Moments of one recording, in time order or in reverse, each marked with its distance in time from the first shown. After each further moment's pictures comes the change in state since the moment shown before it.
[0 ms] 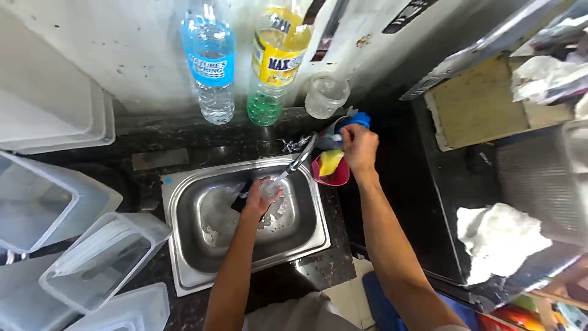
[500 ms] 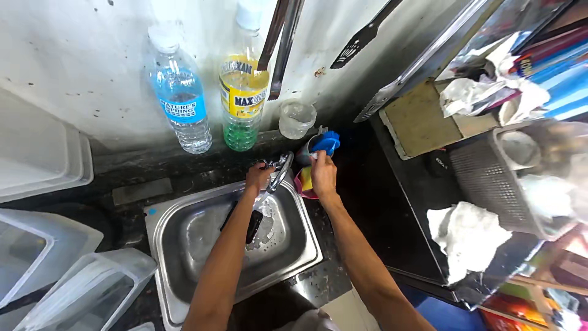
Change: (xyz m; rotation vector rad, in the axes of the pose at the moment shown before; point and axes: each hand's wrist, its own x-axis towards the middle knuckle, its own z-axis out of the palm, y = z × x) left_hand 0.075 0.053 0.102 1.121 0.061 0.226; right_hand -0.039 0.009 0.047 -0.078 0.136 0.012
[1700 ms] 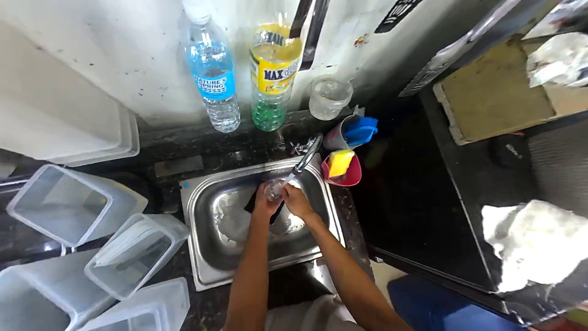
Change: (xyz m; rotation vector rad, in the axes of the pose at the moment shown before) left_hand -0.083 -0.113 -0.009 -1.256 0.036 -0.327; right_hand -0.108 -0.089 0.075 0.622 -0.757 0.143
